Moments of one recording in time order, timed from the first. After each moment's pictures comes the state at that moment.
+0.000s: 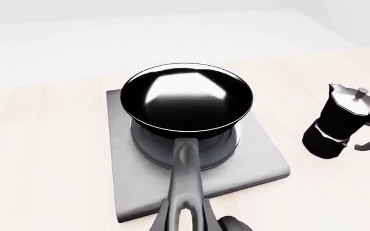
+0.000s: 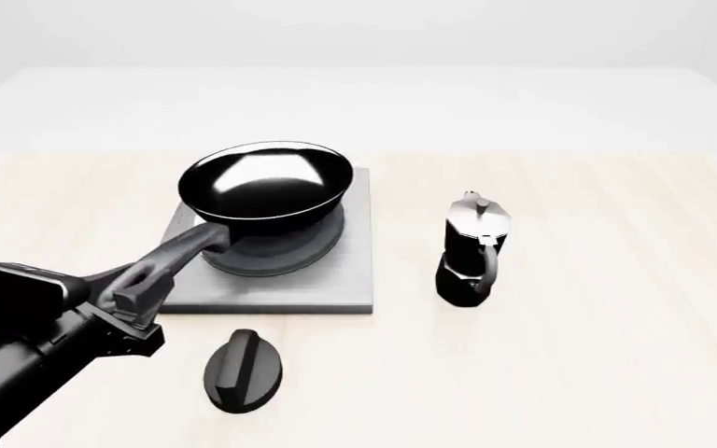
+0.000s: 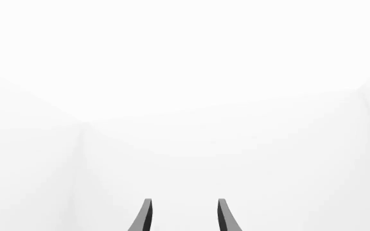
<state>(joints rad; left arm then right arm) -0.30 1.02 -0.10 -0.57 -0.07 0.18 0.00 -1.70 0.86 0.05</state>
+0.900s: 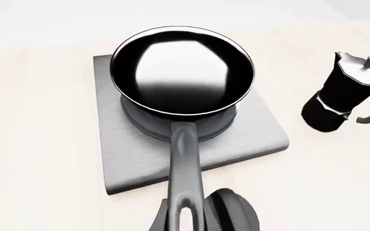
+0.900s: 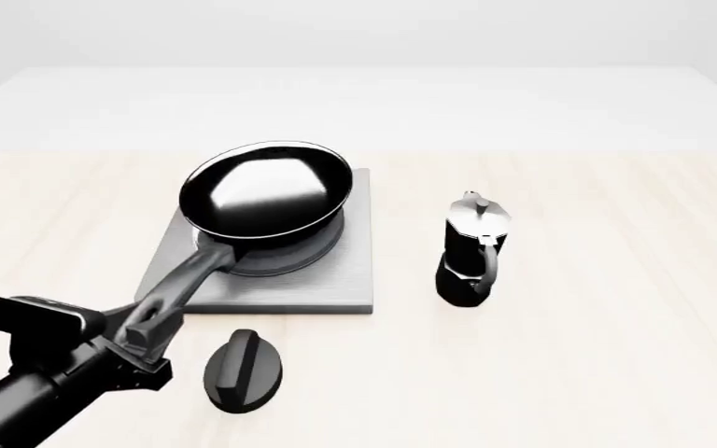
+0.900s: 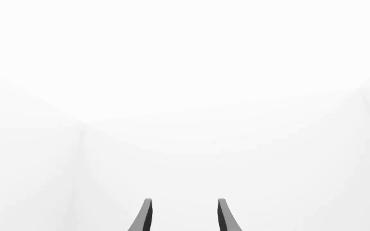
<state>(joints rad) -0.33 1.12 -0.02 -0.65 -0.12 0.19 0.00 -1.72 0.87 0.05</state>
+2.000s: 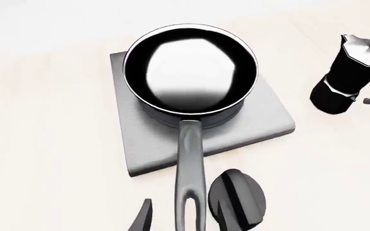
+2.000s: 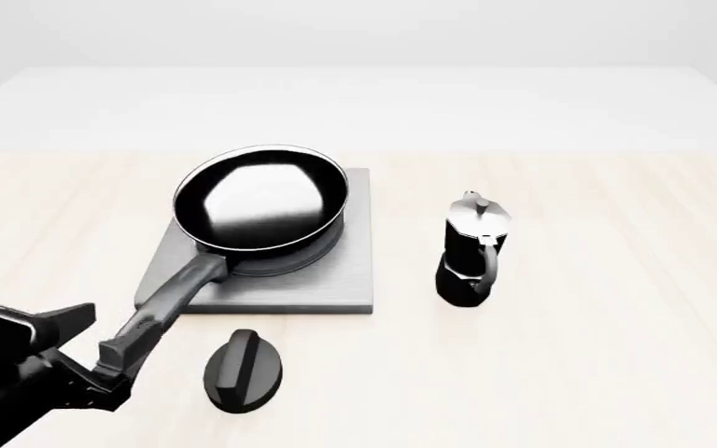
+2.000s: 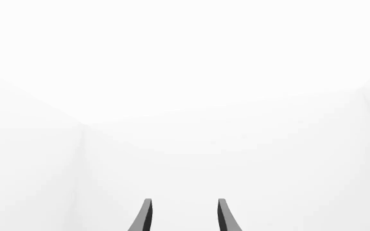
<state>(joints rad) -0.29 0.67 -0.08 -0.08 -0.01 0.19 0.00 -1.73 0.88 0.06</state>
